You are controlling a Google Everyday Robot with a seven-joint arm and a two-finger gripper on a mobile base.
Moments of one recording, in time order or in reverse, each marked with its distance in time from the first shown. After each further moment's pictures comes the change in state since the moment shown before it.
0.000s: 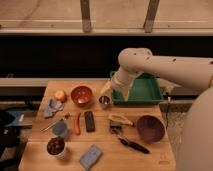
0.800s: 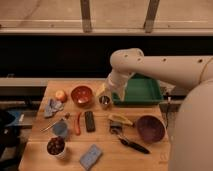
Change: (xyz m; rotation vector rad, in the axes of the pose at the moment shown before) arm 0.001 0.027 0.021 0.051 0.018 -0.081
